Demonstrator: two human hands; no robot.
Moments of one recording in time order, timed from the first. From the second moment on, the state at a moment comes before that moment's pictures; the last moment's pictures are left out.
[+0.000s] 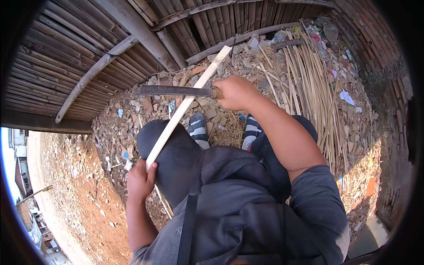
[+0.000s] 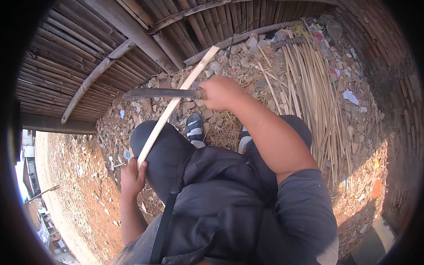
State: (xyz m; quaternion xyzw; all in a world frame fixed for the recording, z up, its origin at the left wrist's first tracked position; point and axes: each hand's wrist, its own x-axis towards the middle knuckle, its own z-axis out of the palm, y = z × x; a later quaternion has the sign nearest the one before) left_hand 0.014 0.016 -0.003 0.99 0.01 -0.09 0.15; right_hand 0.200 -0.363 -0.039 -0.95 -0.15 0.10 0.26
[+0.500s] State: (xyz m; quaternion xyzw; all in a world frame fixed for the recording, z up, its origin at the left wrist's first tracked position) left_hand 0.007 0.022 -0.012 0.98 0.04 -0.04 0.18; right_hand 0.235 -0.403 -0.067 -0.92 0.10 0.06 0.37
